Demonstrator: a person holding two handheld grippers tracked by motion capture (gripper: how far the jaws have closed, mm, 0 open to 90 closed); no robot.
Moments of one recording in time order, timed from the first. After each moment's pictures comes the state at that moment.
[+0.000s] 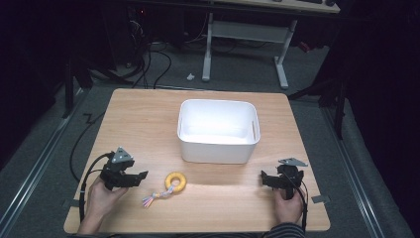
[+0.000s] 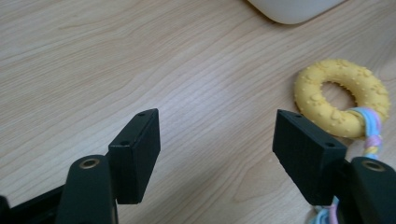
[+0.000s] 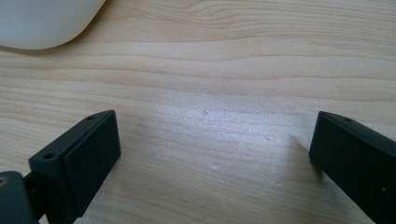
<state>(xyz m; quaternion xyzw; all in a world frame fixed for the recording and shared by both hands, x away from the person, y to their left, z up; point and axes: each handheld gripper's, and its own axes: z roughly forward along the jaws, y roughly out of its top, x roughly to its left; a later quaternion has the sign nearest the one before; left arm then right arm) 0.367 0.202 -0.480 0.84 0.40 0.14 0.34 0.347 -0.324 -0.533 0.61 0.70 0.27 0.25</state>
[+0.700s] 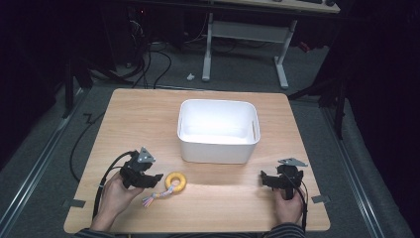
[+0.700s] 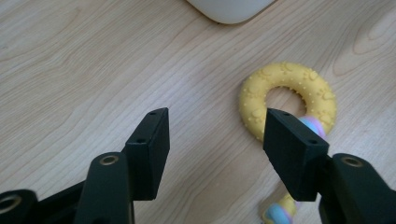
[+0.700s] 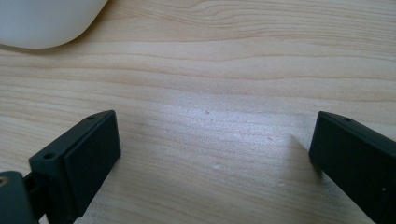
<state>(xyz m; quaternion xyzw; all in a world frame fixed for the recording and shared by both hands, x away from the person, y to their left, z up) 0.366 0.148 -0.469 0.89 0.34 0.13 0.29 0.346 -0.323 -0.533 0.61 0.71 0.27 0.25</state>
